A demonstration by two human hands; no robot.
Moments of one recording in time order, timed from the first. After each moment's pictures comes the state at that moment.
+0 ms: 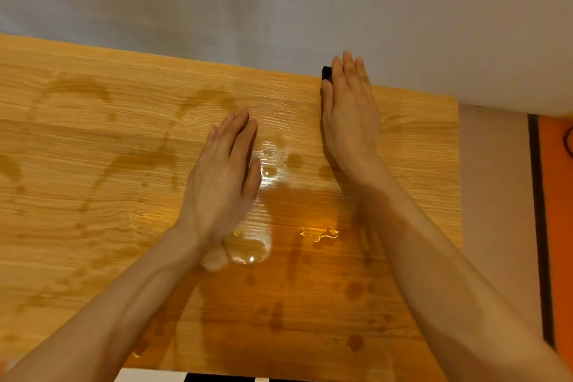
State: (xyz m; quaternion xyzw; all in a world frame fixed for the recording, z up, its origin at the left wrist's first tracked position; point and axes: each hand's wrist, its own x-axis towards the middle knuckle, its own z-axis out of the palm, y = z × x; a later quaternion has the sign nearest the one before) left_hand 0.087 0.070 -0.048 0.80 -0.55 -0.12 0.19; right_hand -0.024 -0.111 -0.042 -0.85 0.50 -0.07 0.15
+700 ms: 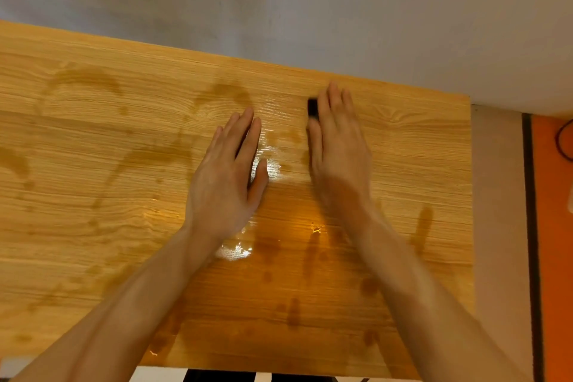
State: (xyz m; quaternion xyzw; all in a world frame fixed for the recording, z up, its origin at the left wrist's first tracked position) left_hand 0.099 0.085 -0.067 0.79 -0.57 -0.07 0.21; right_hand -0.026 -0.041 -0.039 -0.87 0.46 -0.08 0.16
